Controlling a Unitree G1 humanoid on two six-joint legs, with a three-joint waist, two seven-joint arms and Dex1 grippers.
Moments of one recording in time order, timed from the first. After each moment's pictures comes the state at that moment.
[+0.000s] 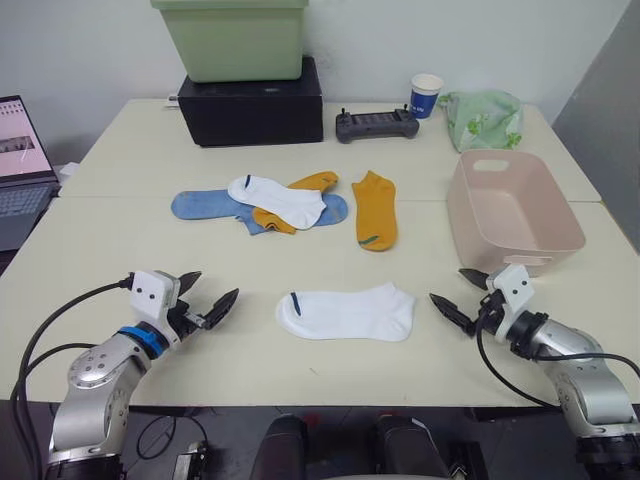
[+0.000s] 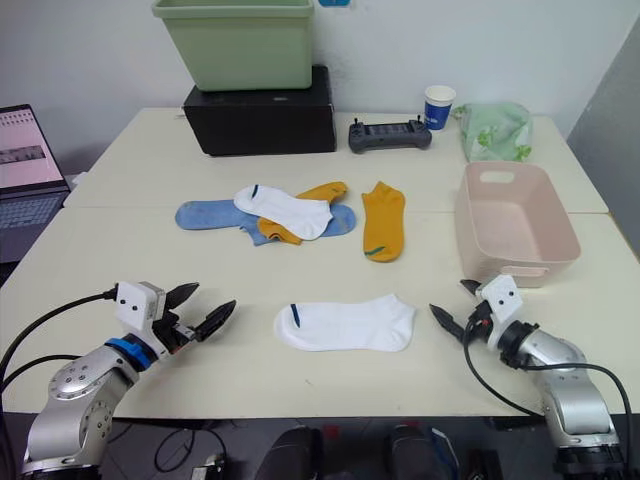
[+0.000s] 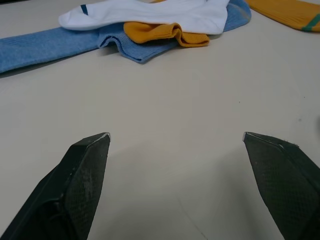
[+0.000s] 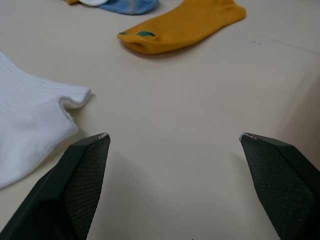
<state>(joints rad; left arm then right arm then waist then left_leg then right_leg) 0.04 0.55 0.29 -0.07 -0.37 0.20 -0.67 -0.03 -0.54 -0.10 -0.15 0.30 0.23 0.68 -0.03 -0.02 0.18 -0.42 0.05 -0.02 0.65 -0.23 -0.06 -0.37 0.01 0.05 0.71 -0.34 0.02</state>
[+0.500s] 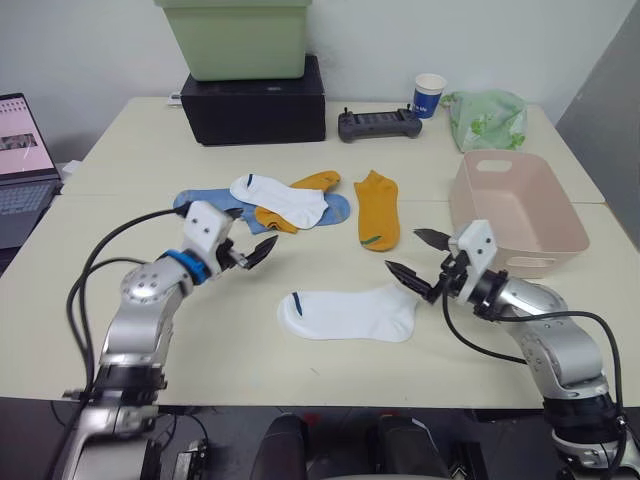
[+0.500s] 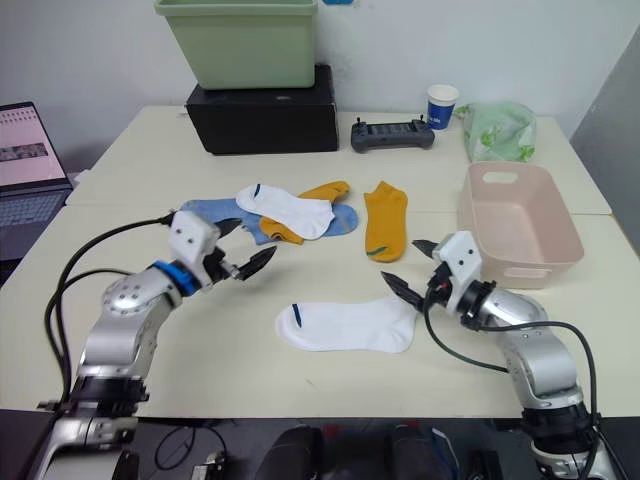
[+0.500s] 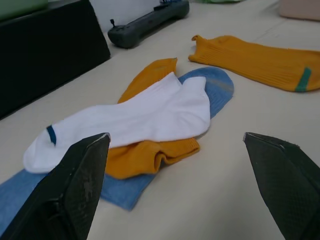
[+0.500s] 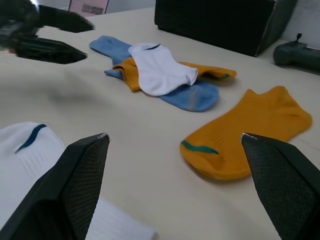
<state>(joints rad) -0.51 0.52 0.04 0.27 -0.15 0.09 -0.68 -0.28 -0.44 0.04 -0.31 0.34 0.46 0.64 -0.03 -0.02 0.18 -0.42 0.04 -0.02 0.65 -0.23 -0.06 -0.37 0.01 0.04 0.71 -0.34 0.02</state>
